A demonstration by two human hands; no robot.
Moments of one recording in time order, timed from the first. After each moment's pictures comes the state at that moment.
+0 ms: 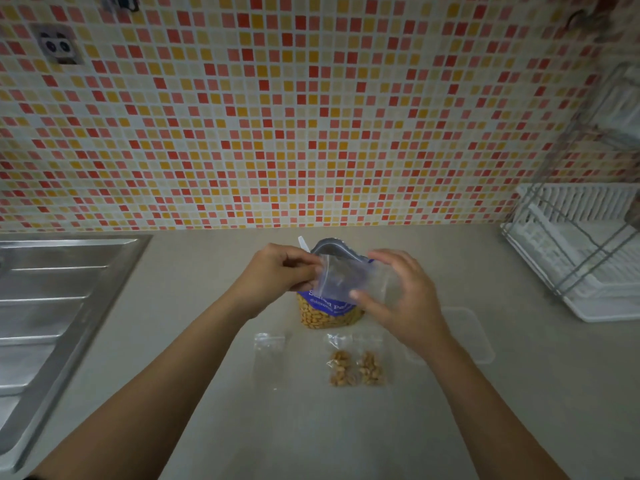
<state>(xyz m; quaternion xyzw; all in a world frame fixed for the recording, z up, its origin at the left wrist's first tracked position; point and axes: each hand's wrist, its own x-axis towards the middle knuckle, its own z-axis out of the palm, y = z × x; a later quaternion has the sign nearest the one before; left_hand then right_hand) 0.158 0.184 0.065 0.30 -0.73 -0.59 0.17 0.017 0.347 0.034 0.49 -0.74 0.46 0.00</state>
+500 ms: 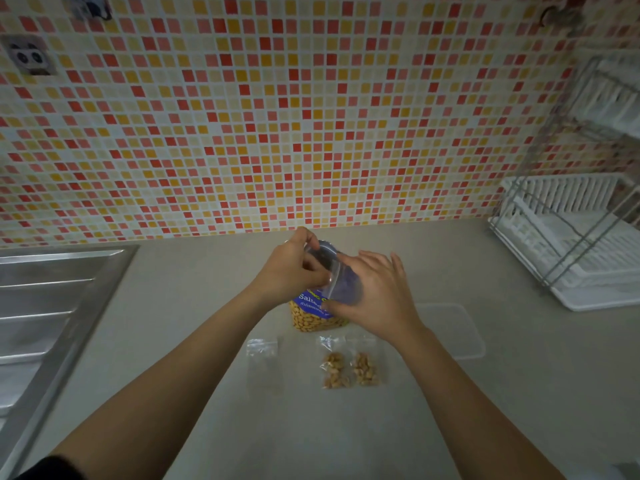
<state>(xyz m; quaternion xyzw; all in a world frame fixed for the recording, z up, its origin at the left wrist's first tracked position) 0.119 0.197 0.071 0.27 -0.84 -0.45 0.14 0.011 0.323 0.030 0.52 -0.83 0.22 0.04</state>
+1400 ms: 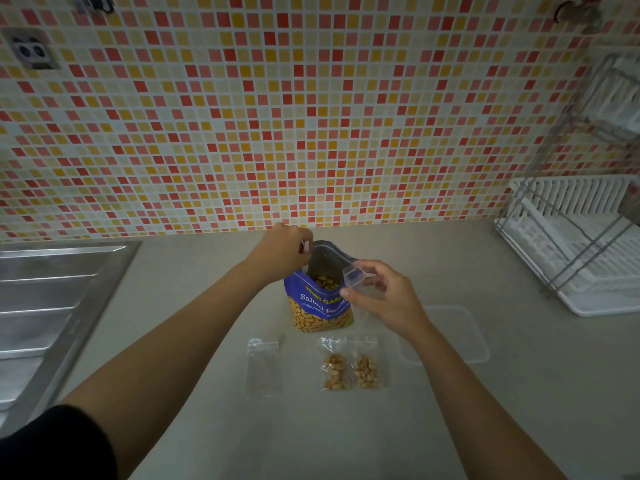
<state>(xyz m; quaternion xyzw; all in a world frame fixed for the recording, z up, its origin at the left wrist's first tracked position) 0.093 0.150 0.065 0.26 -0.95 -0.13 0.08 -0.009 0.330 0.013 0.39 -0.74 0.50 -0.21</state>
